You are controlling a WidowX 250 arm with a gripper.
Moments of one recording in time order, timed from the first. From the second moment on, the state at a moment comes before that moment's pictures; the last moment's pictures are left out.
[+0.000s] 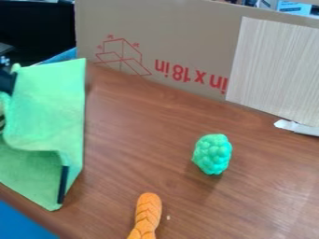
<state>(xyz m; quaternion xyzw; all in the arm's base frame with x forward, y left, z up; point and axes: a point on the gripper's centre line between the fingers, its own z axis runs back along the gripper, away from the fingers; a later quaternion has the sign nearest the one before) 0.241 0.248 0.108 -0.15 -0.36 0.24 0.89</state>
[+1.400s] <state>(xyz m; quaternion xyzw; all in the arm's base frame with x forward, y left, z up) 0.186 0.310 0.104 -0.16 -0.35 0.28 0.88</state>
